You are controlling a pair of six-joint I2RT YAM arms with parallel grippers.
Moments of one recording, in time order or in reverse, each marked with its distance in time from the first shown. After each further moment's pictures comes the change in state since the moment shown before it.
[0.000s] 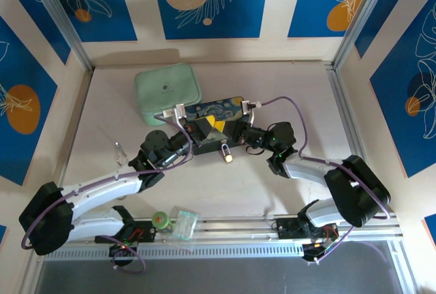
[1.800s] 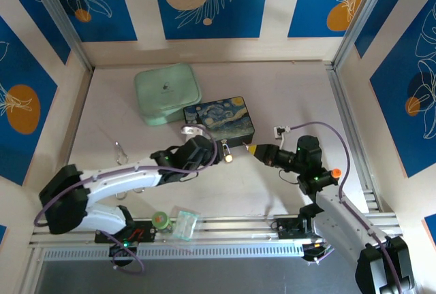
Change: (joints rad) left arm -0.187 0.230 0.245 -0.899 -0.391 0.060; right arm -0.296 -0.650 -0.227 -1.048 -0.038 -0.349
